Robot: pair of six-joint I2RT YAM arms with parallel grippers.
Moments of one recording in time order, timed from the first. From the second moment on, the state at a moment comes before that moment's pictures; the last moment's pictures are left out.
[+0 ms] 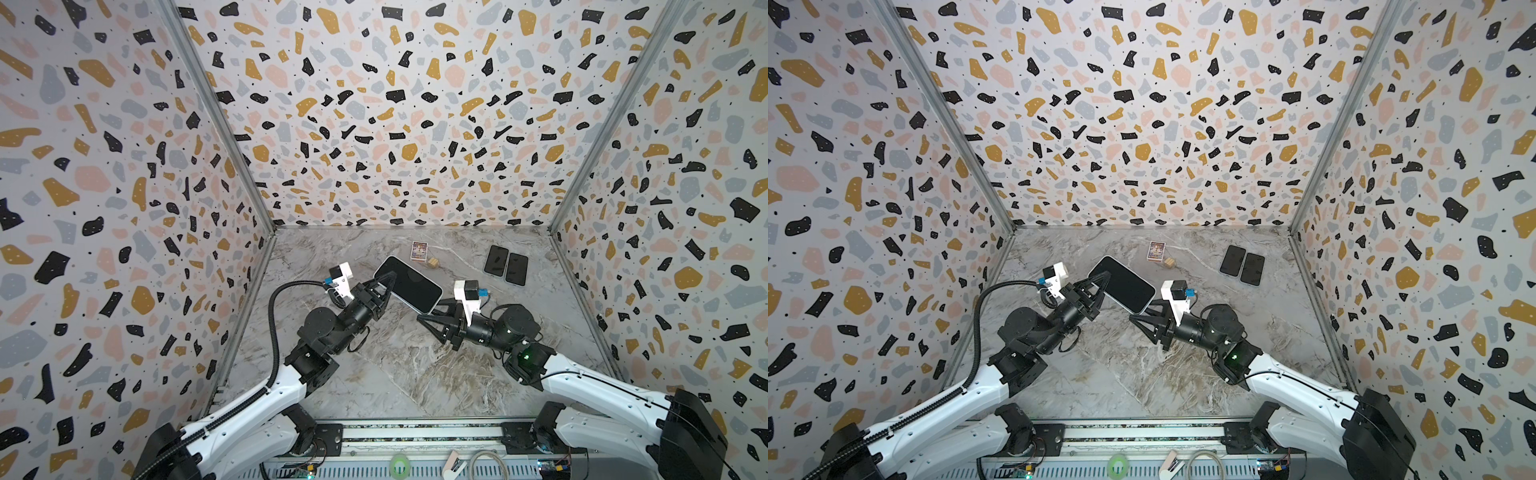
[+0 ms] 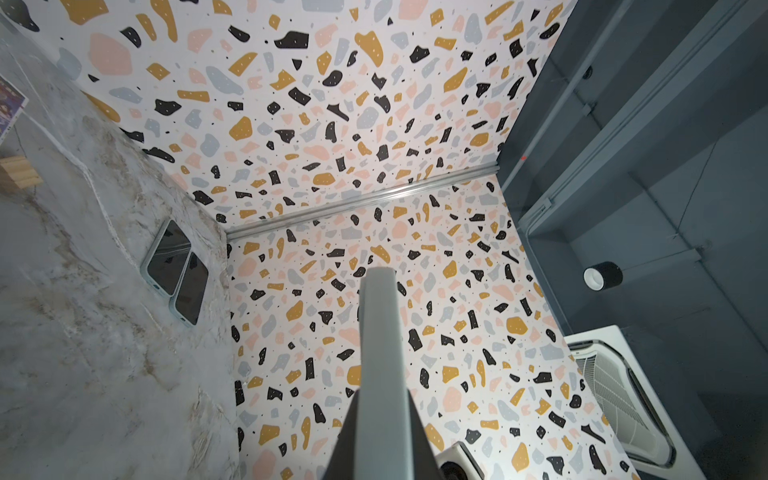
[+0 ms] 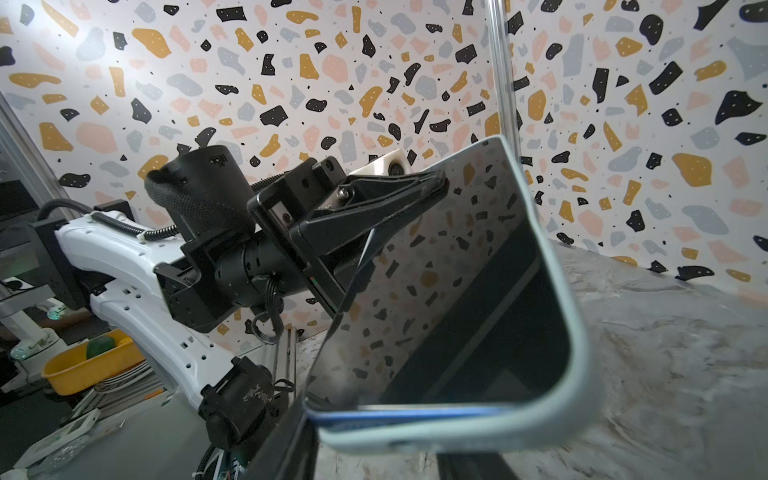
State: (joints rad) left arm -0.70 0.91 0.54 0.61 0.09 -1.42; right arm 0.83 1.01 0.53 0.62 -0.44 0.37
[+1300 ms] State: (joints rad) left arm -0.63 1.14 0.64 0.85 0.50 -1.34; right arm 0.55 0.72 0.37 0.70 -0.68 0.99
